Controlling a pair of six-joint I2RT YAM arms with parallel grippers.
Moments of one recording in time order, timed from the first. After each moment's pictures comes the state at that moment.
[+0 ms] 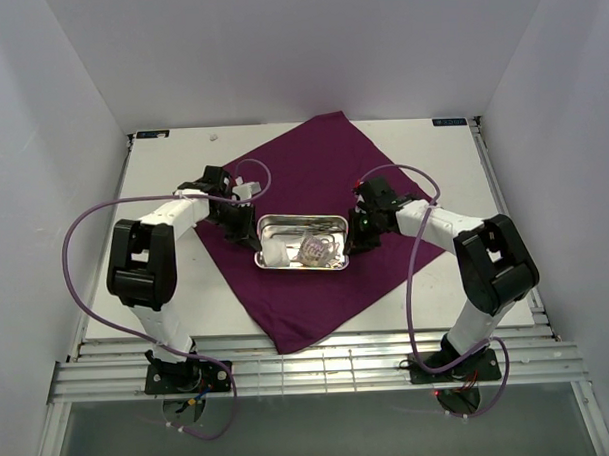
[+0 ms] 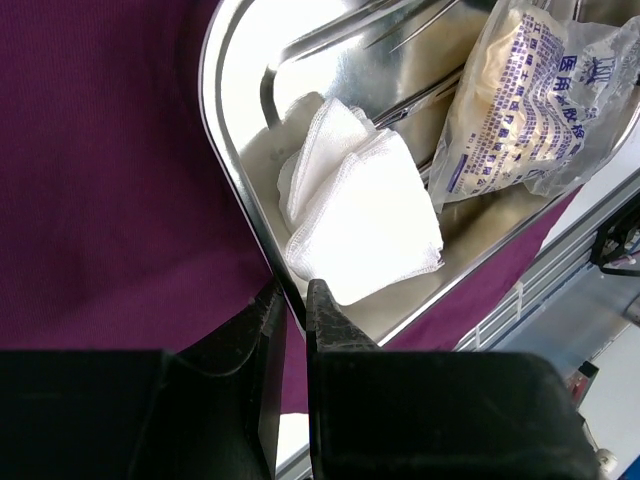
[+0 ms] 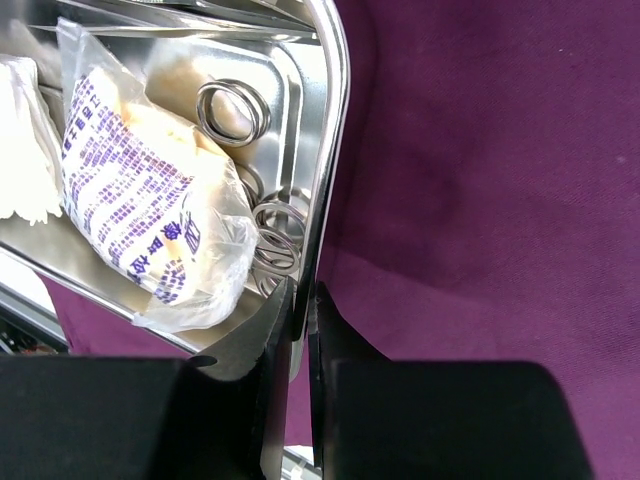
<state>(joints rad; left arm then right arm) -0.21 1.82 1.22 -0.71 0.58 0.00 0.51 1.70 1.04 -0.43 -0.31 0.48</state>
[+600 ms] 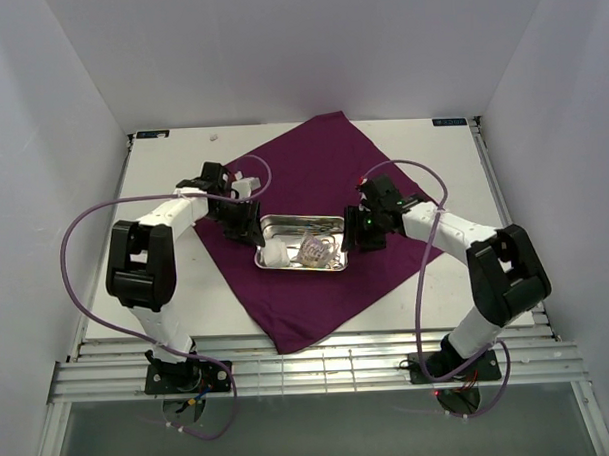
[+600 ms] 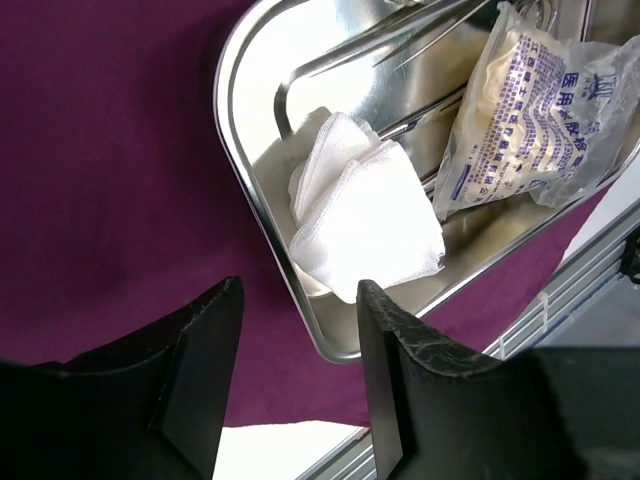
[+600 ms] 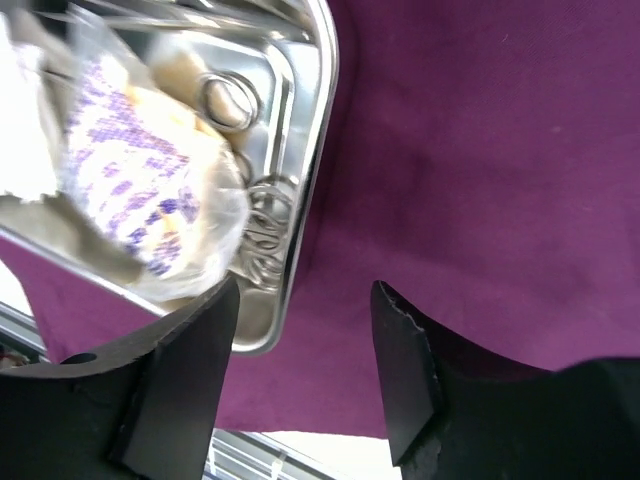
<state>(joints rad) -0.21 1.81 1.23 -0.70 0.55 0.04 0.52 1.63 1.03 -0.47 -0.23 0.45</state>
